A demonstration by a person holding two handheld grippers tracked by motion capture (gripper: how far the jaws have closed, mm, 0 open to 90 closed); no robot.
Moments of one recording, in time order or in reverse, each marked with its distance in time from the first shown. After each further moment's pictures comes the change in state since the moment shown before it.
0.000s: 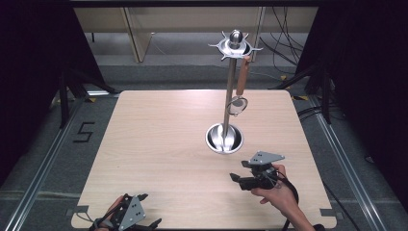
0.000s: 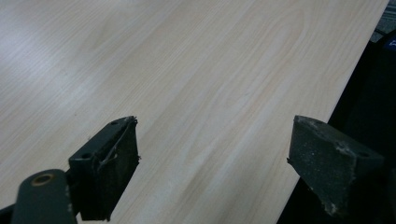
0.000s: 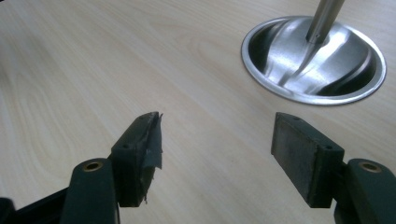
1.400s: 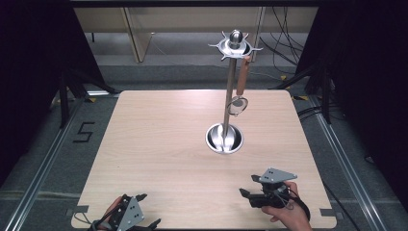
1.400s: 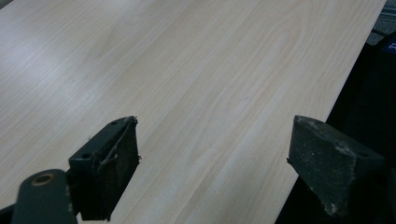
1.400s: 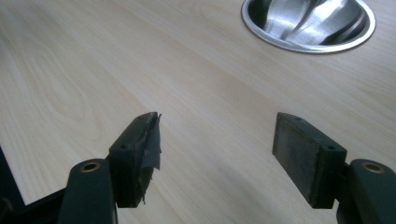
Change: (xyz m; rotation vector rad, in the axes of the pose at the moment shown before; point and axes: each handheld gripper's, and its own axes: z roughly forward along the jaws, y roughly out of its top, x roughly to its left) left arm -0.002 0.001 -0.006 -0.025 0.014 0.023; right arm 0.009 -0.039 -0.025 0.007 -0.027 -0.021
